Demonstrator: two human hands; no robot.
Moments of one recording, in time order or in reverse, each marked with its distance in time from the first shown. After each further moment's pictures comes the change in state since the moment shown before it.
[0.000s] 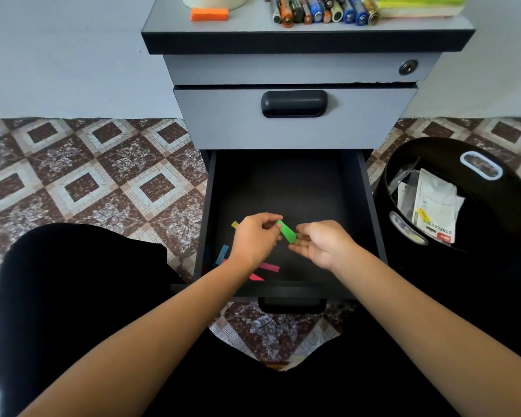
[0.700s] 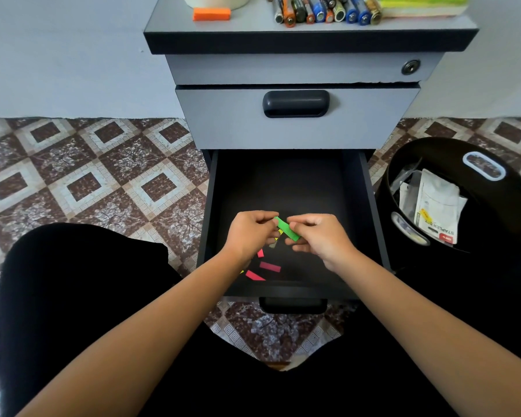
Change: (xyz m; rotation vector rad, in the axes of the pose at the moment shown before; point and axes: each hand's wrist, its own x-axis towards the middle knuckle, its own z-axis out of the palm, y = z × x) left_hand 0.006 0.002 -0.012 -0.154 -0.057 -0.084; right_hand 0.007 0.010 -0.009 -0.434 -0.071 -0.386
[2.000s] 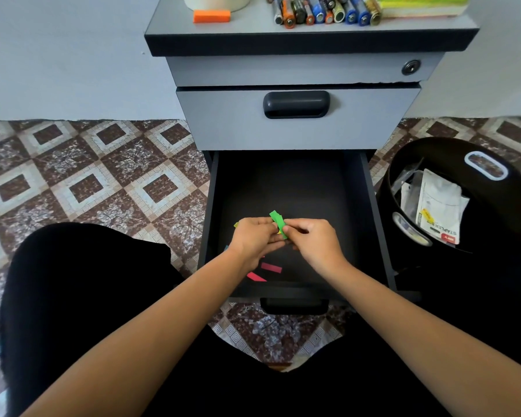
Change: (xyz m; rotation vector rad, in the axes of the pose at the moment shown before) left_hand -0.007 0.009 0.009 -0.332 -0.016 -0.274; right_hand 0.001 0.016 0.011 -0.264 0.098 -0.301
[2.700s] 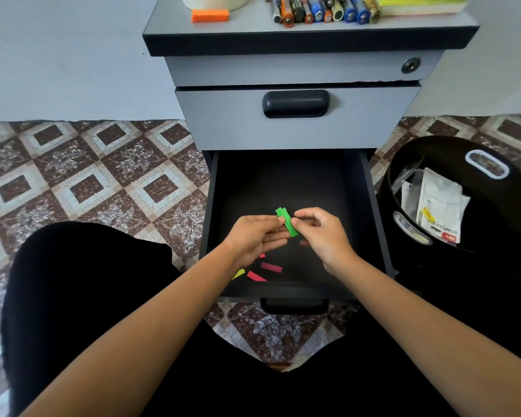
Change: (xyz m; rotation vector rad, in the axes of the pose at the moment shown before) left_hand 0.005 0.006 -0.010 -0.082 -0.188 -0.041; right_hand 0.007 0.004 -0.010 0.283 0.041 0.137
